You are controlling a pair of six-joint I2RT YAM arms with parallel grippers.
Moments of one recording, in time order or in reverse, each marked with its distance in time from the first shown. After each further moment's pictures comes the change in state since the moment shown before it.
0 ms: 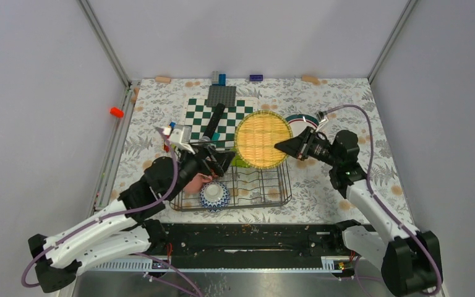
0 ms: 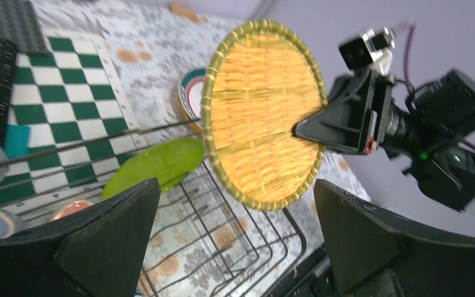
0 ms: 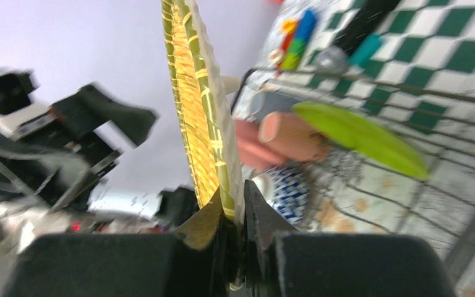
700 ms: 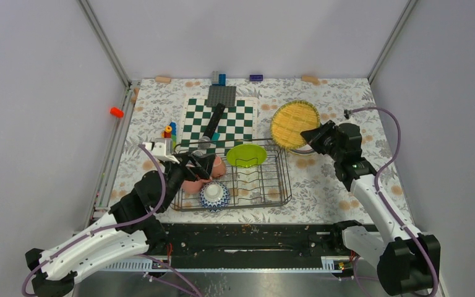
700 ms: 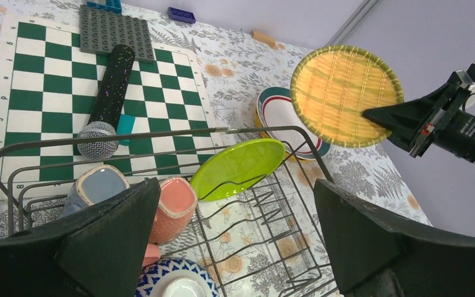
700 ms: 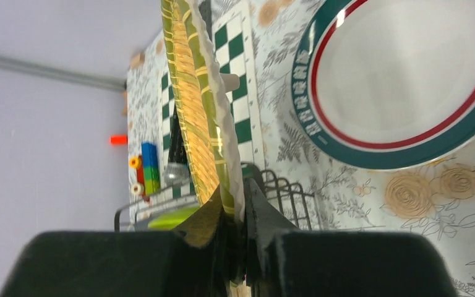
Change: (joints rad) left arm 0.000 -0.237 -0.154 -0.082 -0.267 0.043; right arm -0.069 -0.044 0.131 -0.519 0.661 -0.114
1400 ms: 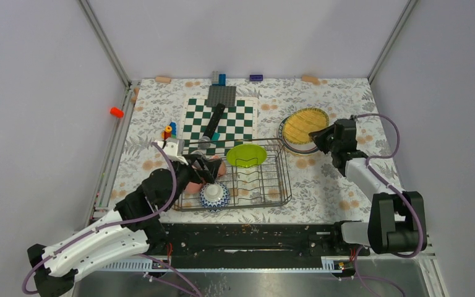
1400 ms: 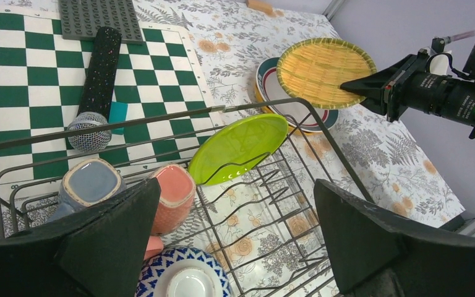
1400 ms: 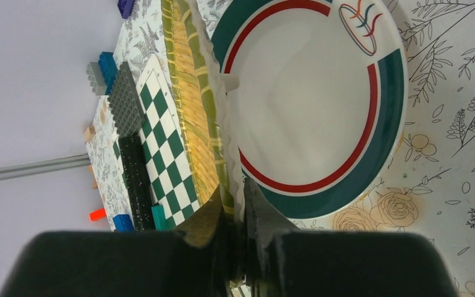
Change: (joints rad) left arm 0.000 0.045 -0.011 0.003 0.083 0.063; right arm -0.125 0.282 -0.001 0.114 0.117 0.158
